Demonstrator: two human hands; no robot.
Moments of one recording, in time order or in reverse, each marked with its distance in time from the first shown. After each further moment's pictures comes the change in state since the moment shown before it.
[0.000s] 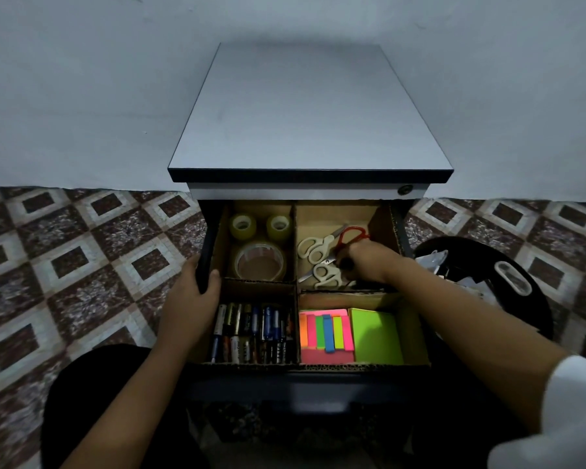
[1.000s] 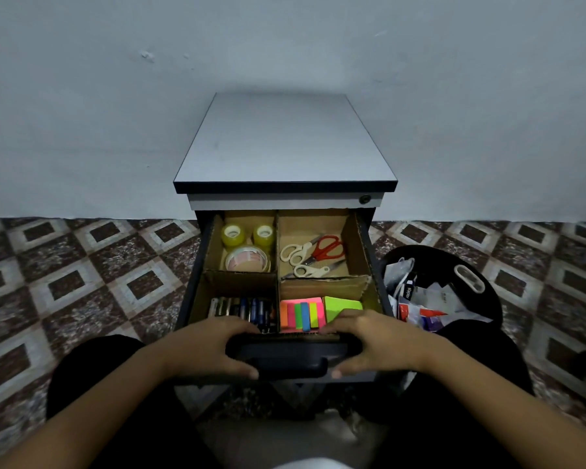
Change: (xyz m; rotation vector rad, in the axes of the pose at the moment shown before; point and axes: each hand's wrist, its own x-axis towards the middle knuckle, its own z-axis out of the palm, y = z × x) left_hand -0.073 0.021 -0.028 0.501 -0.818 0.542; right_hand -0.179 -0.053 0.021 0.153 0.002 -0.279
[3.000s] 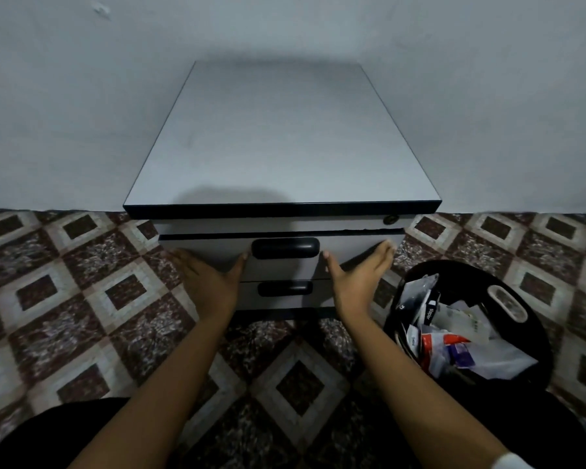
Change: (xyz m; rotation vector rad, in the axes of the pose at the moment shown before) left_hand 0.197 -0.070 -0.028 -0.637 1.138 -0.545; right_hand 0.188 0.084 -0.009 0.731 1.131 0.775
